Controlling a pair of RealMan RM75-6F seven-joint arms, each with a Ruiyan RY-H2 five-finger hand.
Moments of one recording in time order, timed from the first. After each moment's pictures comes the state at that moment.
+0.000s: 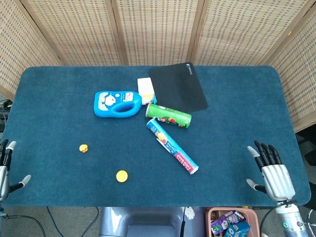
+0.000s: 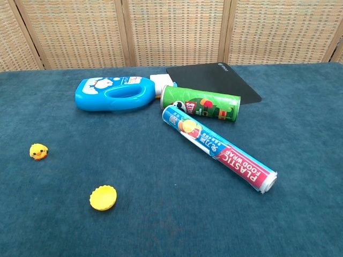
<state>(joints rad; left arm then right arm) 0.00 -1.23 -0.07 -1.62 1.46 1.59 0.20 0.11 -1.20 0.03 -1.61 -1.61 1.50 -0.13</state>
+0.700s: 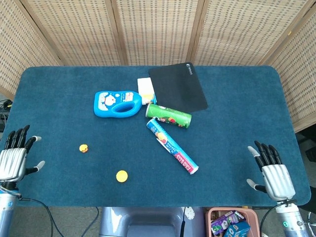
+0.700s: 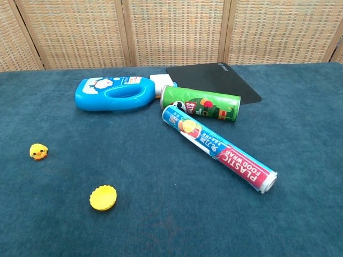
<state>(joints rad) -0.16 -1.22 -0.15 -1.62 1.35 1.35 0.25 0.11 -1.20 0.03 -1.61 -1.60 1.49 -0.12</state>
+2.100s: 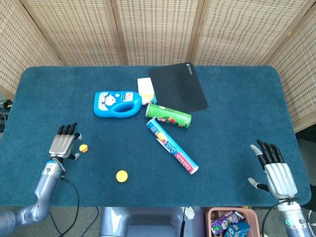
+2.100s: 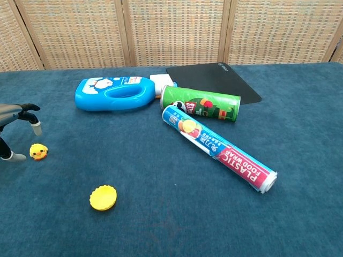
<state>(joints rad) -0.52 -1.46 -0.17 -1.47 0.89 0.99 0.61 0.11 -1.19 0.03 -1.60 -1.58 1.47 -0.07</state>
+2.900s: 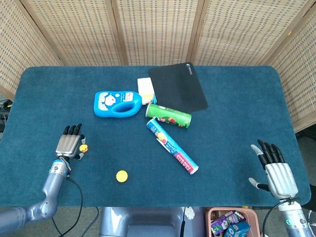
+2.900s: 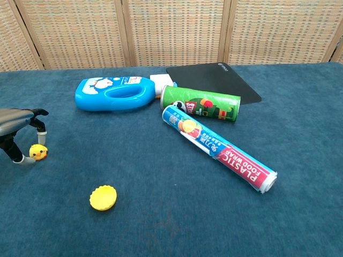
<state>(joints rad) -0.57 -1.53 -0.14 -1.41 0.84 1.00 0.64 0.12 -1.19 0.03 -1.59 -1.58 1.47 -0.06</state>
